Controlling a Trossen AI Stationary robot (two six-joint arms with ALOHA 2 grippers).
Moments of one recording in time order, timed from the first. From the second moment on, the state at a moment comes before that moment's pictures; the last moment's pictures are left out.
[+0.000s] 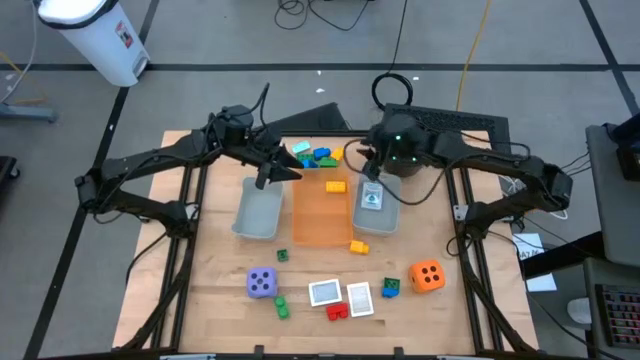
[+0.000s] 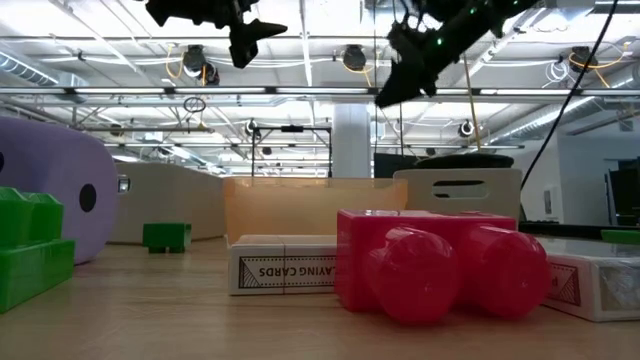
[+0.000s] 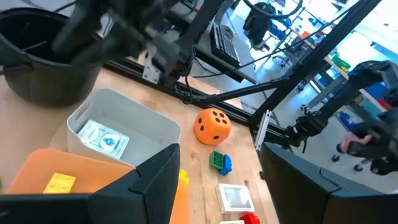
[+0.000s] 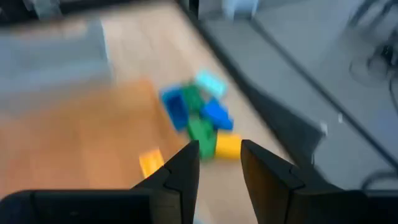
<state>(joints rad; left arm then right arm) 0.45 1.24 1.08 -0.17 0.70 -0.32 -0.44 1.30 1.06 -0.28 0.05 -0.04</state>
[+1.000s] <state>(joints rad) 0.13 1.05 1.08 -0.90 0.36 -0.19 -0.10 1.25 1.06 -0.16 0.12 0.40</state>
